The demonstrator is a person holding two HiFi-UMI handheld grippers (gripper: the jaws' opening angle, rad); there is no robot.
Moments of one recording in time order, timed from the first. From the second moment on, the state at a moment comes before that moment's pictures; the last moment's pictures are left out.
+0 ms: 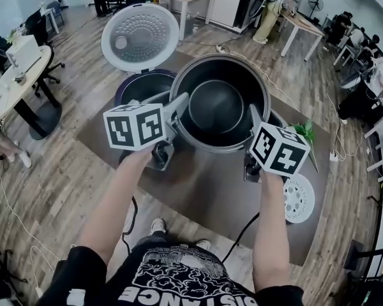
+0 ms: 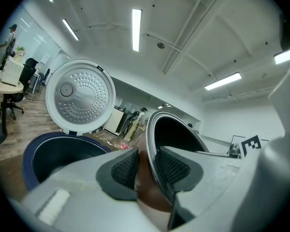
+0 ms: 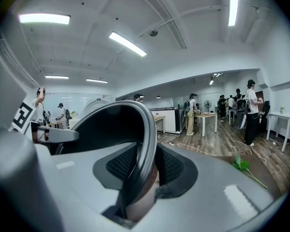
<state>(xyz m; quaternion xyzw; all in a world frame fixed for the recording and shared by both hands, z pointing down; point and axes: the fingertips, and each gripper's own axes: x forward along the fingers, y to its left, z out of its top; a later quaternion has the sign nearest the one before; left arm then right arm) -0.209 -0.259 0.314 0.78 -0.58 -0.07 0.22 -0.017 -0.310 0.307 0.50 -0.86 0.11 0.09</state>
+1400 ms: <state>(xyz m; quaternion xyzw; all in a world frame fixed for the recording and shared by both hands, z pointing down) -0.409 -0.246 0.328 0.72 -0.65 -0.08 0.24 -0.230 -0.335 0.319 0.41 -0.89 0.12 0.12</state>
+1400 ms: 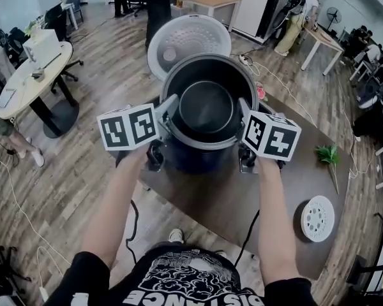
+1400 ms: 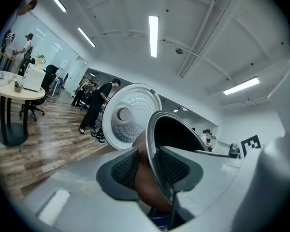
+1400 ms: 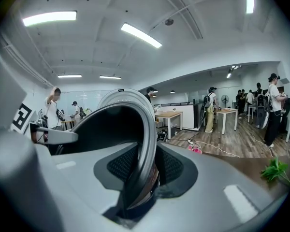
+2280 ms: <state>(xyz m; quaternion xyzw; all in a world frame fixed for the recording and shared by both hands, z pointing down) -0.428 -0.275 0.391 0.72 -0.62 -0.05 0.31 -0.243 -0.355 0.392 0.44 -0.86 0.19 0.17</state>
